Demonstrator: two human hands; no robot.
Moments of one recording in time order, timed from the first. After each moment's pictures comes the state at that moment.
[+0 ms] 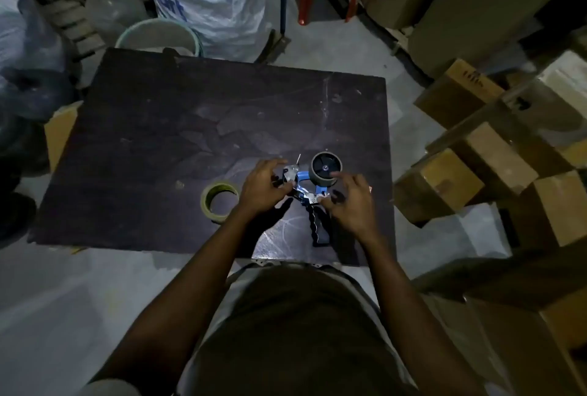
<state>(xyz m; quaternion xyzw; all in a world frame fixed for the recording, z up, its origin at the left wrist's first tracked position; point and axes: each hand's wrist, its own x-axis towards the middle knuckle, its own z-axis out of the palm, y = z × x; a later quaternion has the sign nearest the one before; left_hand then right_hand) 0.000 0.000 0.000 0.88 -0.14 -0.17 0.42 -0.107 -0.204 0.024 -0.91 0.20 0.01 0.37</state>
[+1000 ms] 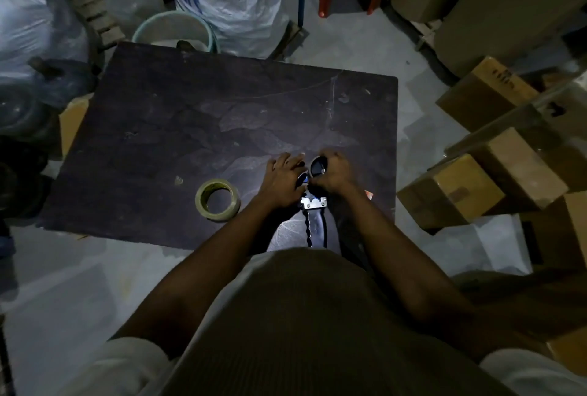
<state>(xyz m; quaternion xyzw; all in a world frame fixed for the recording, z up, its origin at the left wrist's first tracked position) 0.019 -0.065 -0.040 0.93 -0.29 -0.19 0.14 -0.003 -0.235 -0.013 -0.91 0.18 0.20 0.31</state>
